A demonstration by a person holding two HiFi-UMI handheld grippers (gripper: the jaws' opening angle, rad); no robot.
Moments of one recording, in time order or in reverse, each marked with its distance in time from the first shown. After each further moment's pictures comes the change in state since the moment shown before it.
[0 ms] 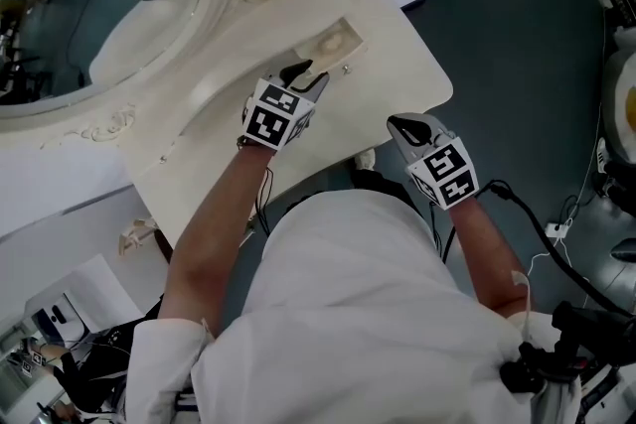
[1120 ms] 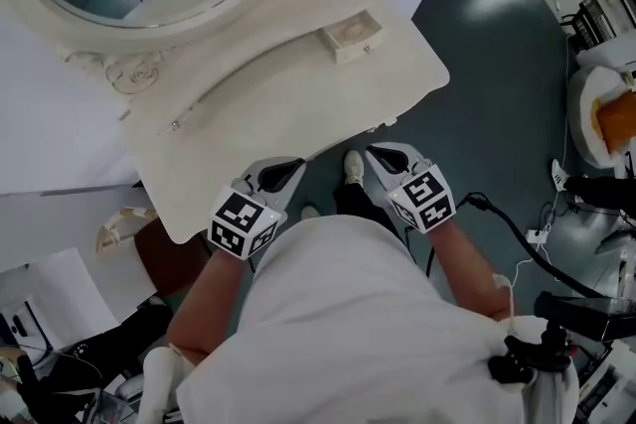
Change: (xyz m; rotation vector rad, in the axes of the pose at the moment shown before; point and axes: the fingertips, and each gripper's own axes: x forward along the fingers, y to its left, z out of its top) left arm -0.274 -0.140 -0.153 -0.155 -0.246 -0.160; right arm -0.014 0.226 -0.008 -0.070 -0.032 -0.035
